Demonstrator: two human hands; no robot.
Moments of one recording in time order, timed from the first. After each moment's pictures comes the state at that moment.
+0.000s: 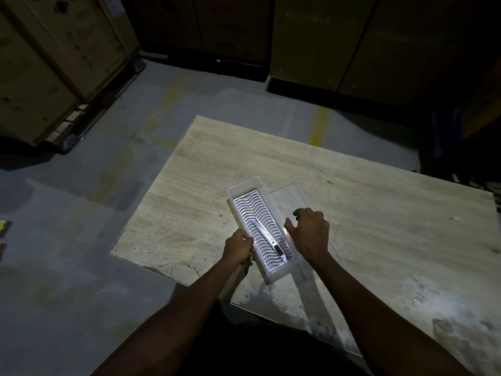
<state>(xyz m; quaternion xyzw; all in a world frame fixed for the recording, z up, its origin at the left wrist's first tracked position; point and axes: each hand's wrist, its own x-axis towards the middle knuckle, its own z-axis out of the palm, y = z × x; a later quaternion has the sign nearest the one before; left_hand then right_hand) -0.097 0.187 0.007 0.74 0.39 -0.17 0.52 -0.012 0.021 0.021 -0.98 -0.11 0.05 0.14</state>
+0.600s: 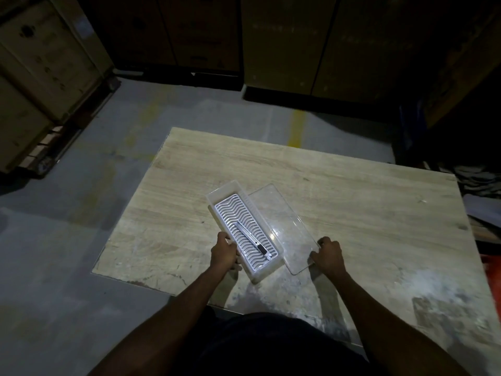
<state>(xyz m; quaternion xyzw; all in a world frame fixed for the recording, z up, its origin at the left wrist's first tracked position) -0.102 0.171 0.002 0.73 0.40 -0.12 0.54 -0.034 -0.098 -0.041 -0.93 0.11 0.21 0.27</state>
